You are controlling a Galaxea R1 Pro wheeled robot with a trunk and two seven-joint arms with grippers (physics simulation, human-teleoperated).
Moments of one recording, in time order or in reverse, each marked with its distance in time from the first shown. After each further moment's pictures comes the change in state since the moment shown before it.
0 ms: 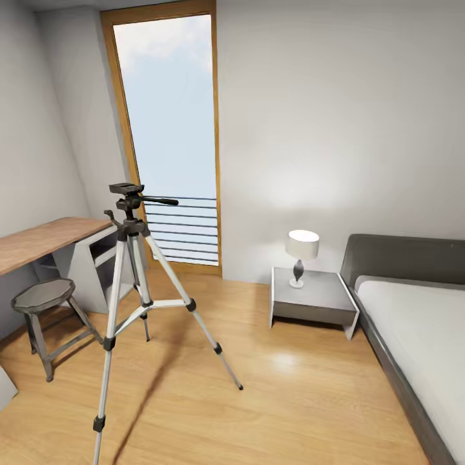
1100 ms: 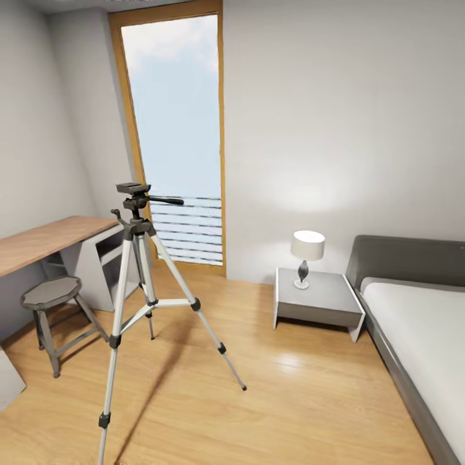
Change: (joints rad) left arm 0.001 -0.032 0.020 -0.066 0.044 -0.024 -0.001; right arm -0.009 -0.011 0.019 0.006 0.017 -0.001 -0.003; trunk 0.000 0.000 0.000
